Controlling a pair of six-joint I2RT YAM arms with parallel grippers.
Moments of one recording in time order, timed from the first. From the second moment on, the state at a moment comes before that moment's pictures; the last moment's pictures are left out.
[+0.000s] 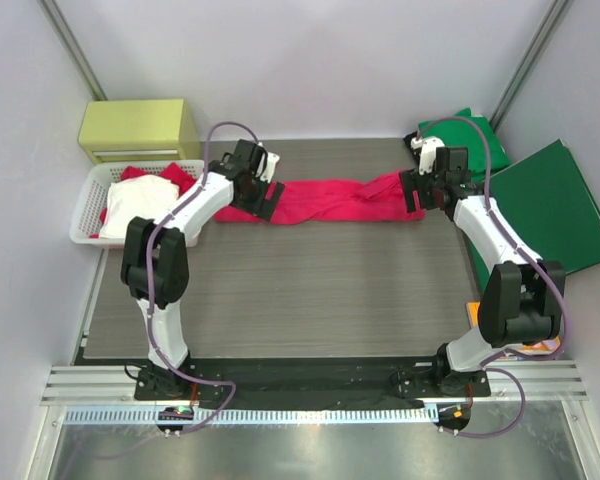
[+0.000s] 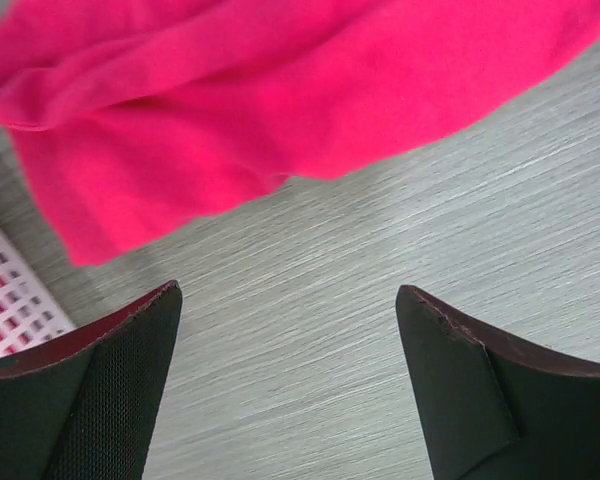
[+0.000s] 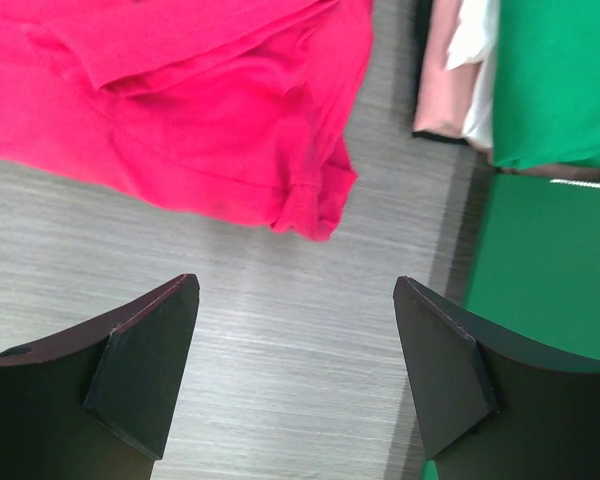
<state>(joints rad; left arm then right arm) -0.37 1.92 1.61 -0.72 -0.02 0.07 0.04 1.54 1.21 -0.39 0.00 -0.23</state>
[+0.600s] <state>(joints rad) -0.36 2.22 1.95 -0.75 -0.12 0.09 0.04 1.55 1.16 -0.40 -0.03 -0.24</state>
